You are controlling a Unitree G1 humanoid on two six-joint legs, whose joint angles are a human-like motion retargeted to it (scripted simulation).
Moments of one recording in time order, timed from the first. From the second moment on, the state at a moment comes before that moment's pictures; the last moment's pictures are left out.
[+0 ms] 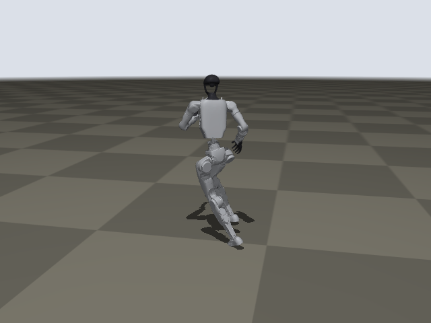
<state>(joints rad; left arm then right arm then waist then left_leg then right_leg) -0.60 0.41 -0.55 -0.14 -0.44 -0.17 0.41 0.30 -0.48 0.17 0.18 0.00 0.02 -0.25 -0.32 0.21 0.09 -0.02 -0.09 0.07 0.40 -0.10 -0.09 -0.75 0.21 0.17 1.16 -0.36 0.07</state>
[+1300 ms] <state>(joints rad) -0.59 0.35 -0.40 -0.22 -0.39 -0.14 0.59 0.89 -0.92 -0.37 -0.77 0.46 -0.02 0.08 -0.39 0.28 0.03 0.02 0.09 0.05 0.34 0.24 -0.08 -0.94 0.03 -0.13 1.35 -0.19 0.03</state>
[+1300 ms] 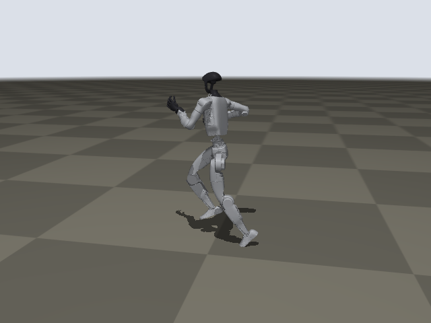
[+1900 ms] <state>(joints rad) 0.82 0.64 -0.06 -0.08 -0.51 -0.17 0.38 -0.74 -0.27 0.66 -0.53 0.07 -0.03 -0.11 0.33 0.01 0.06 -0.70 0.06 0.23 0.83 0.00 0.02 0.10 0.02 0.24 0.42 0.16 0.15</state>
